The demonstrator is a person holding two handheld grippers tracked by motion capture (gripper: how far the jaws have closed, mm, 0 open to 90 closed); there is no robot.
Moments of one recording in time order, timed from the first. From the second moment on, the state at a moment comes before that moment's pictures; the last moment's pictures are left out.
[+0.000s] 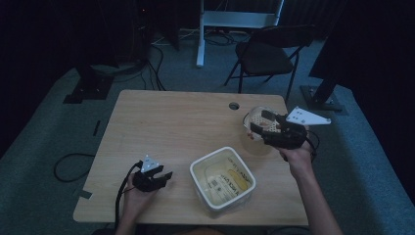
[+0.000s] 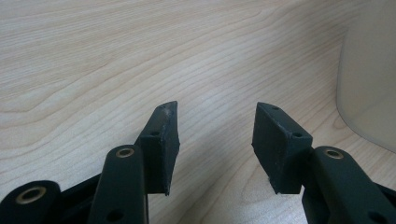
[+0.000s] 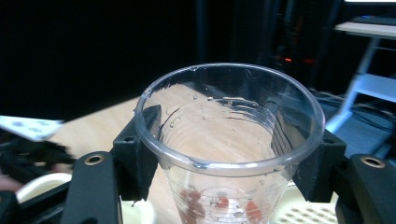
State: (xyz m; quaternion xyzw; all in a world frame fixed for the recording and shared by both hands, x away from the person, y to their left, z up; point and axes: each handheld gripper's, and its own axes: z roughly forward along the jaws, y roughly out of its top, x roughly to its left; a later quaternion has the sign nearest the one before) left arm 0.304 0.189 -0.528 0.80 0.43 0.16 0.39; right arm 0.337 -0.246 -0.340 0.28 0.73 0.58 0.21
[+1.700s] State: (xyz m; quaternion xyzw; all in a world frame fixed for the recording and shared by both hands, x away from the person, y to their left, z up) left arm 0.300 0.197 -0.528 0.79 0.44 0.16 0.39; right arm 0.285 -0.254 -0.400 0.30 0.74 0.58 0.17
